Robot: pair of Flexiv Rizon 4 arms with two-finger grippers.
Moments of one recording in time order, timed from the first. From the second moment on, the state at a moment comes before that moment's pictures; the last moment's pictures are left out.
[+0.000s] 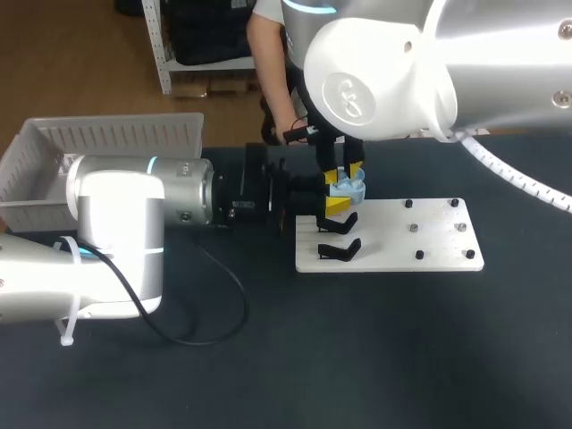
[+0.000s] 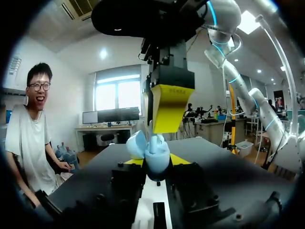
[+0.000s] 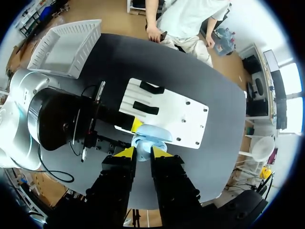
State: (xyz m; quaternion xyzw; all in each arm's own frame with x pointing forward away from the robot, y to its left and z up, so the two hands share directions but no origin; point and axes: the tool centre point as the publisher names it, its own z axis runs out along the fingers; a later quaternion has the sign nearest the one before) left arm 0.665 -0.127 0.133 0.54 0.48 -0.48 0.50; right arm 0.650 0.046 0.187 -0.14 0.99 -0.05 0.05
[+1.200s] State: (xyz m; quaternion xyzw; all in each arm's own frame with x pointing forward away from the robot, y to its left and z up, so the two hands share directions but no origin) left arm 0.665 -0.127 0.134 0.54 0.48 -0.48 0.50; right arm 0.652 0.048 0.180 -0.16 0.98 -0.05 0.05
